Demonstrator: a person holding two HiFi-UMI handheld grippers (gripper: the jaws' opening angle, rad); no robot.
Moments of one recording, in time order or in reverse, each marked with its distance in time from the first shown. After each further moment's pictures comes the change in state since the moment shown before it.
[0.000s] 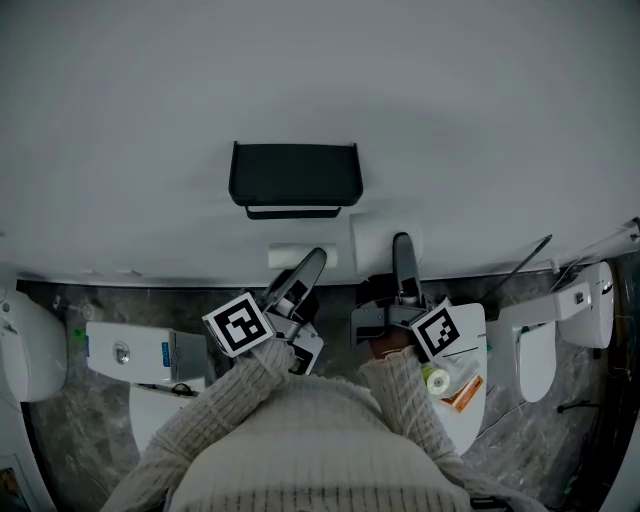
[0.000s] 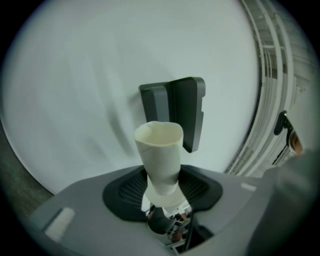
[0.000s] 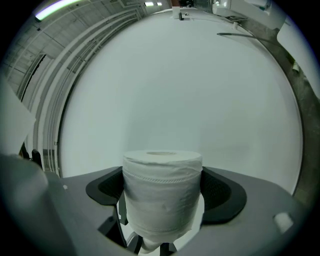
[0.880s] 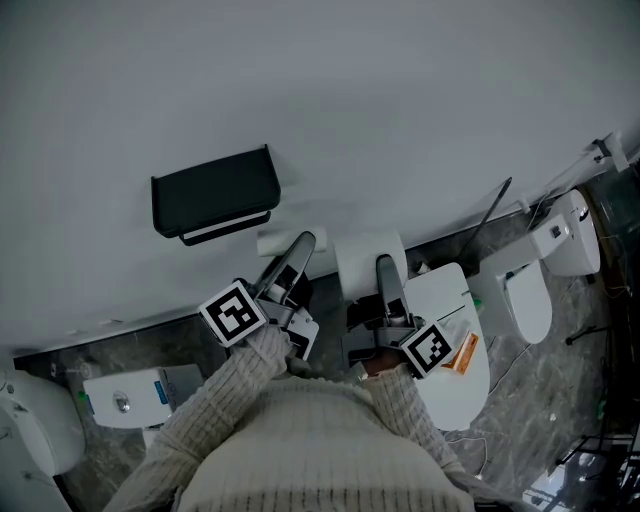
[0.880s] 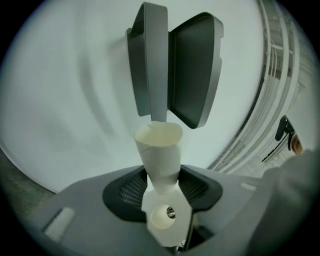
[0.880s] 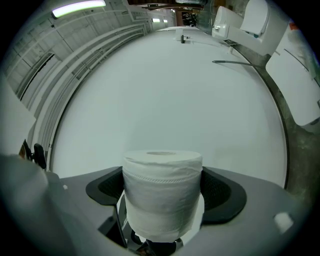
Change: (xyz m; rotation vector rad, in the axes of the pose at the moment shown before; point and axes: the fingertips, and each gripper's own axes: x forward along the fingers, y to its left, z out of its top) left arm 0.021 0.001 -0.021 -0.031 0.164 -0.134; right arm -0.085 -0.019 -0.012 -0.058 -0.161 -0.080
